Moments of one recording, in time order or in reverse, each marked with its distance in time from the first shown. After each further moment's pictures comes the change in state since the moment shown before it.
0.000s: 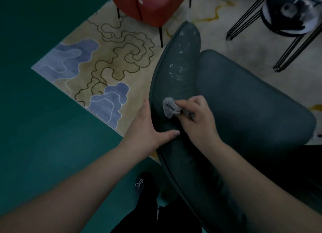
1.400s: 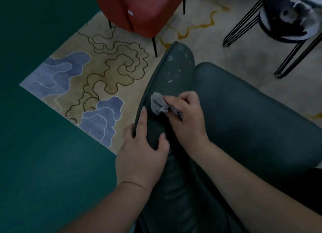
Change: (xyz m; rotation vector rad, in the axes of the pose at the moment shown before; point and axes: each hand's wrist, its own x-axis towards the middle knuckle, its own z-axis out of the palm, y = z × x) left_hand 0.061 0.036 0.022 0.244 0.256 -0.177; right_hand 0.110 0.040 0.017 -0.091 0.091 -0.088
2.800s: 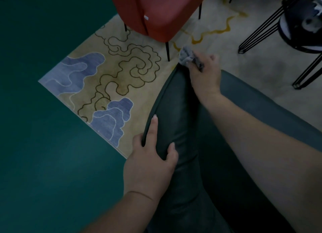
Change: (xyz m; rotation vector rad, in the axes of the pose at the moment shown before) left_hand 0.001 0.004 -0.003 0.017 -0.032 -0.084; right_hand 0.132 0.042 0.012 0.045 0.107 0.220
